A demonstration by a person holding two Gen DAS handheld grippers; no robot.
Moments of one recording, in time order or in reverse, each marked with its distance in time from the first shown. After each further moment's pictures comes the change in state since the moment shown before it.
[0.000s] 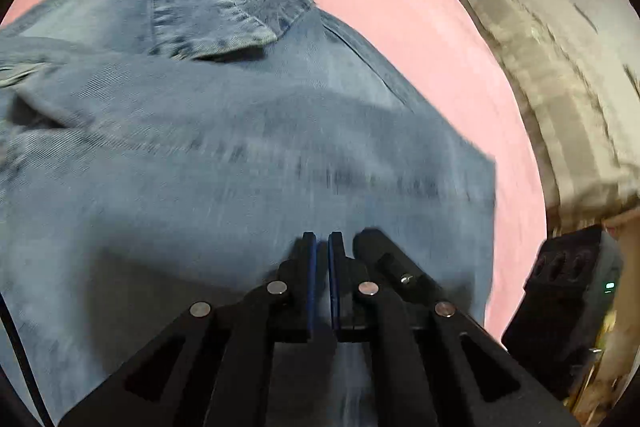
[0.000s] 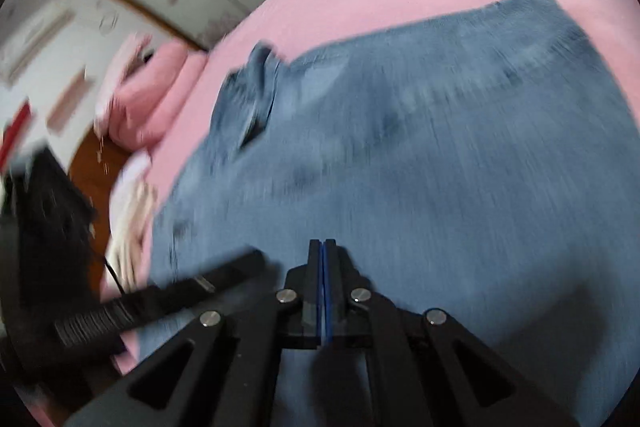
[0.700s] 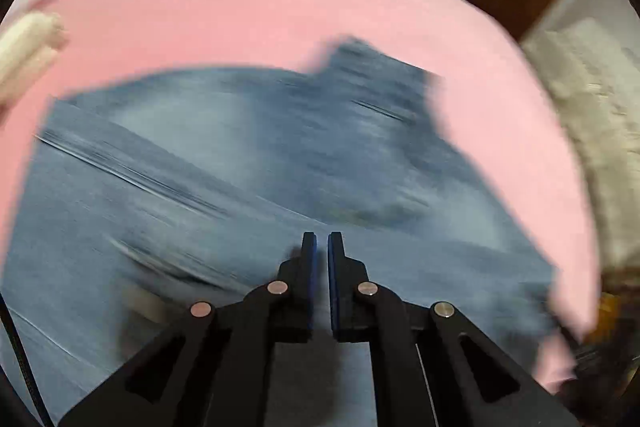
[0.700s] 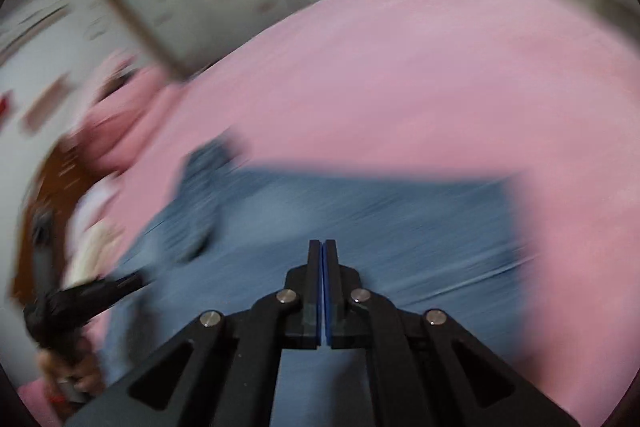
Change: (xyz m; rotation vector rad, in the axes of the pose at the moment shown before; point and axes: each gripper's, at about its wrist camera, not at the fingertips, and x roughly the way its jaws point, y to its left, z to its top) left arm -0.026 0.042 0.056 -0.055 -0.150 0.159; right arm -0.024 0.006 0.059 -0.128 -0.082 -0.090
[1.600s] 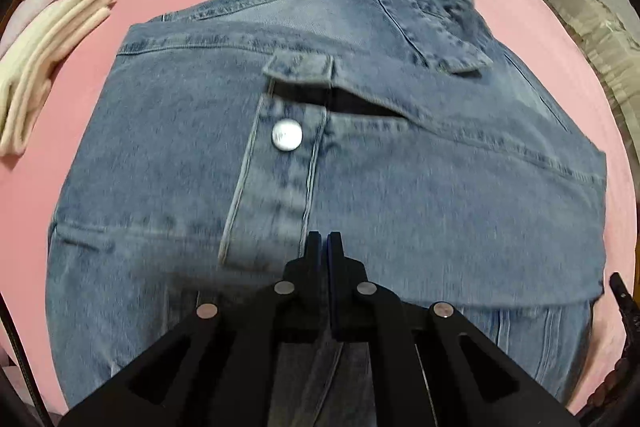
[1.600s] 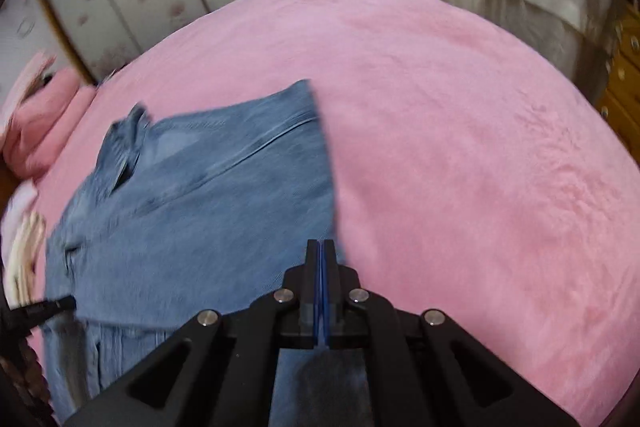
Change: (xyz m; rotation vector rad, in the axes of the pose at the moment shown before) left arm -0.056 0.080 -0.065 0.125 0.121 0.223; right arm -0.125 -0.025 -0.105 0.069 -0.071 -0.478
